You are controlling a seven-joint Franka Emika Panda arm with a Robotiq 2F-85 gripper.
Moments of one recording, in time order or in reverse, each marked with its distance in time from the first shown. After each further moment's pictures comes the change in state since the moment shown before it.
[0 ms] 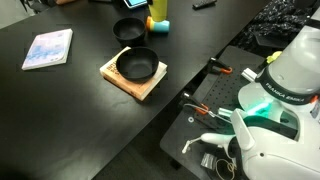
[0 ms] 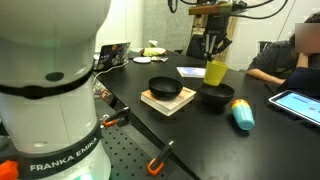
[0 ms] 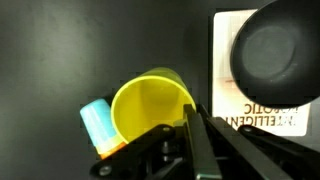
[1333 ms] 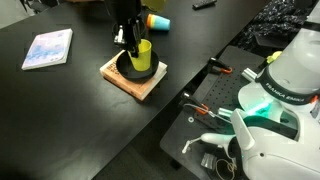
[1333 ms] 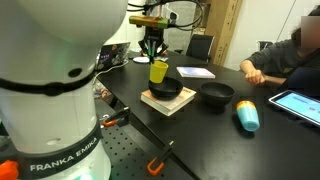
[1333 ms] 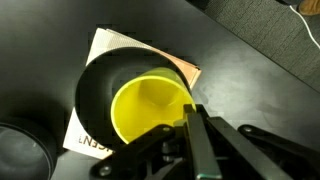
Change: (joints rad) arm 0.250 -0.156 0.200 -0.325 0.192 0.263 -0.156
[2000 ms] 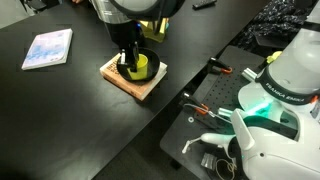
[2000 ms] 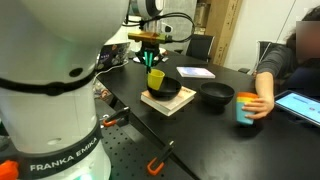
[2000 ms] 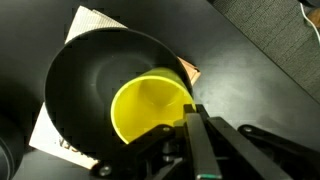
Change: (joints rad) arm 0.014 0.143 0.024 -0.016 -0.043 0.179 -0.040
